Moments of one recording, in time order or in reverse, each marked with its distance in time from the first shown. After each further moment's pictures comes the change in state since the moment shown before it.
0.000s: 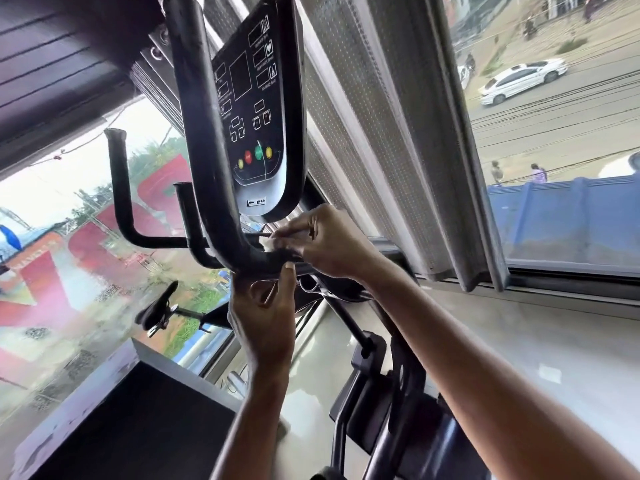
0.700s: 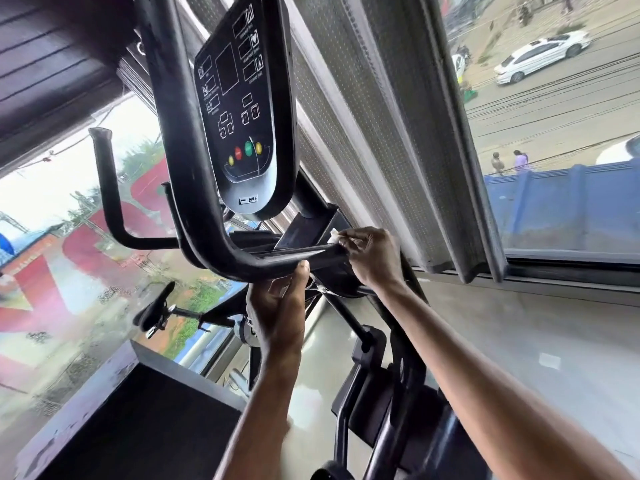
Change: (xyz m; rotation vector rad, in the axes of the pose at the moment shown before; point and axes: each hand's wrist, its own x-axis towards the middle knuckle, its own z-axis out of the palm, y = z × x) left_hand -0.003 -0.018 0.027 -0.091 -0.095 -0.199; right_hand -0.014 0.107 0.013 0.046 0.500 0.280
